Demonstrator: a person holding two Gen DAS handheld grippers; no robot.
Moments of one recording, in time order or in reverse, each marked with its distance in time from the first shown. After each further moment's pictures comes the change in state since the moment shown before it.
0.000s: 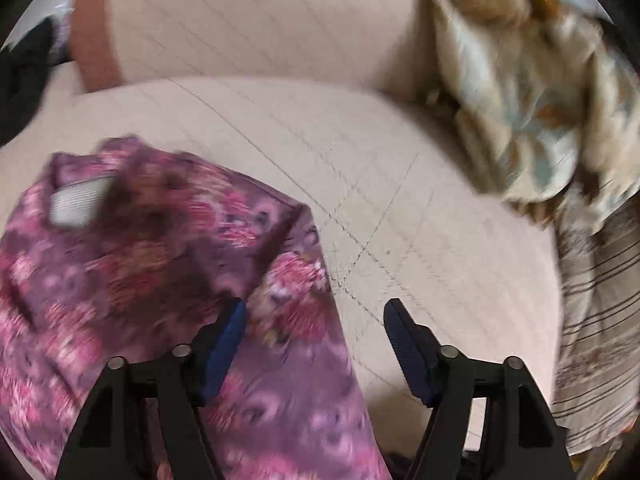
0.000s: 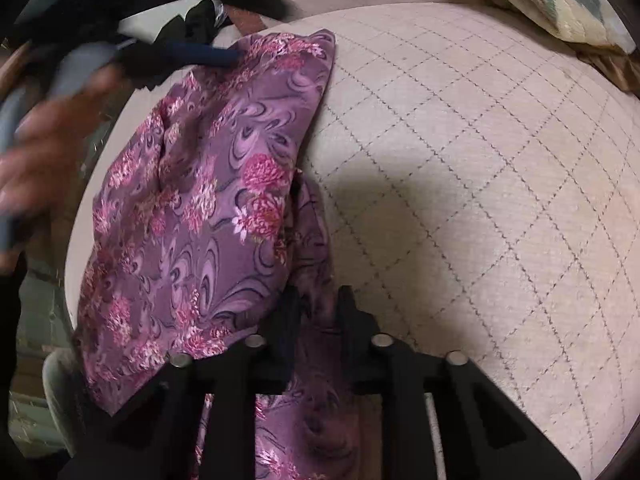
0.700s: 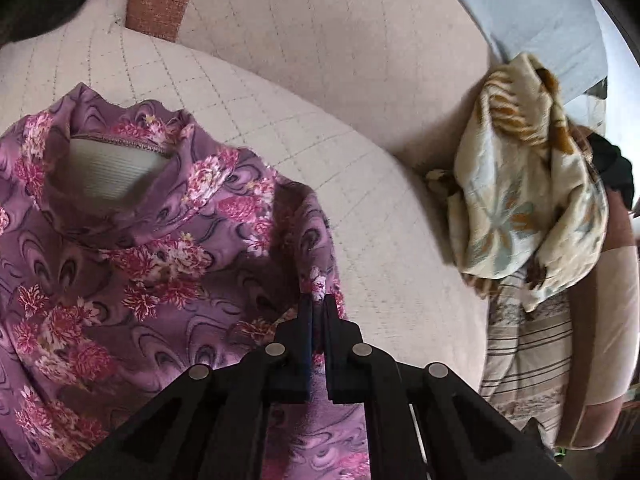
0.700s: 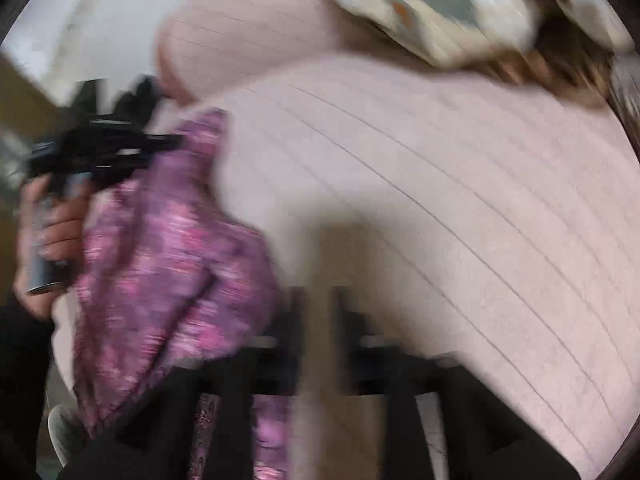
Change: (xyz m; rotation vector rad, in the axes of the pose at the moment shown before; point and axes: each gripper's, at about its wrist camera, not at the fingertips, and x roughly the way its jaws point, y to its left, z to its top) left arm -0.025 0.102 -0.007 -0.282 -0.092 -0.340; right arm -0.059 -0.024 0.009 0.073 -0.204 -0.077
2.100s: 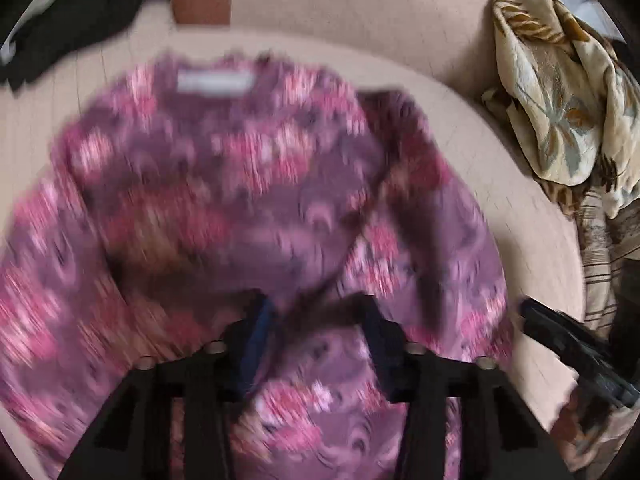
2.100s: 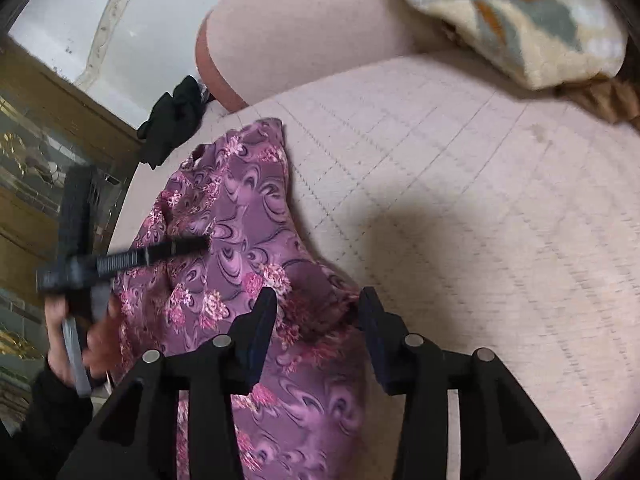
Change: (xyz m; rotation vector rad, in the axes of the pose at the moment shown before) left arm -0.007 0.022 -0.079 0.170 0.012 0.326; right arm 0.050 -0.020 0.048 0.083 0.089 0.182
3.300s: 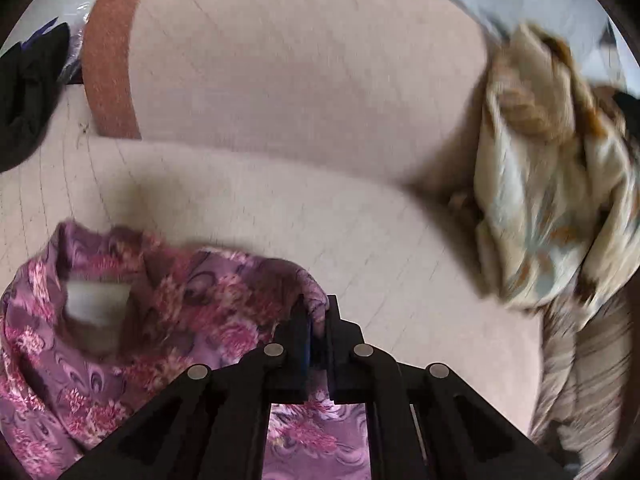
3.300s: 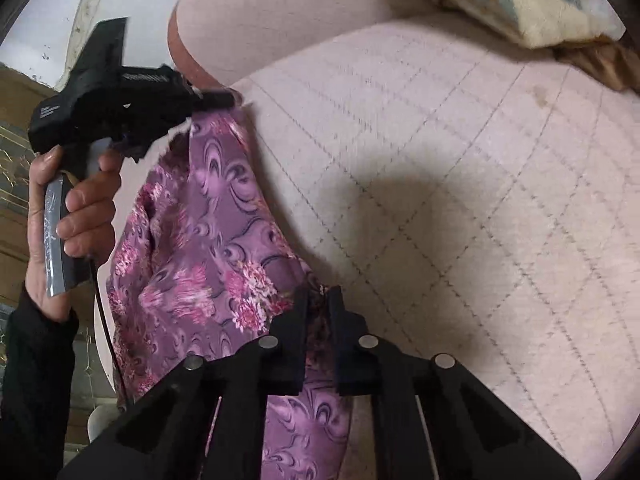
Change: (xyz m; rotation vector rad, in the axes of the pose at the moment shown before) left arm 0.006 -0.058 0.146 -0.027 -0.106 -0.091; right arm 0.001 -0.008 0.005 0.024 0.047 -0.024
